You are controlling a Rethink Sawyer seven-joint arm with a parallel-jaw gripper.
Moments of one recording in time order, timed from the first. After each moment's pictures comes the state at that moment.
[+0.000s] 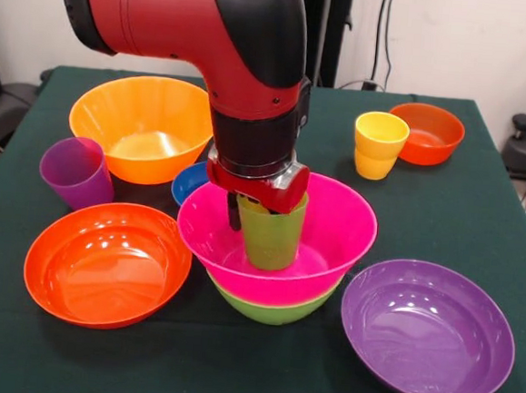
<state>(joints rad) -0.42 -0.40 0.22 1.35 -0.20 0.68 2.13</state>
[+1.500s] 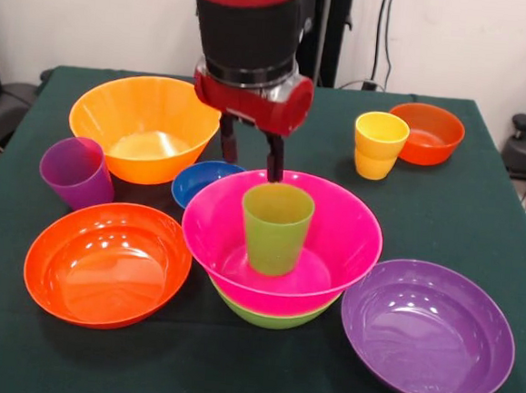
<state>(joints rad) -0.43 -0.61 0.21 1.39 -0.12 0.85 2.13</state>
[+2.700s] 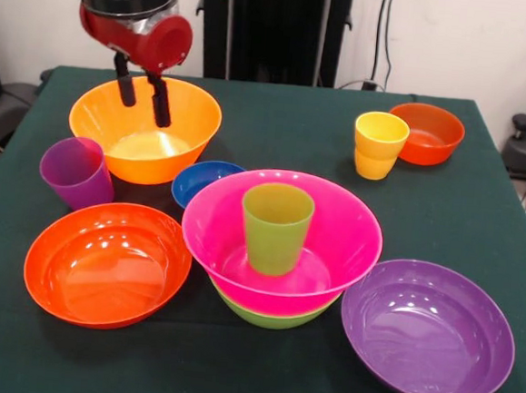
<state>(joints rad) -0.60 -0.68 0.21 1.48 -0.16 0.83 2.13</state>
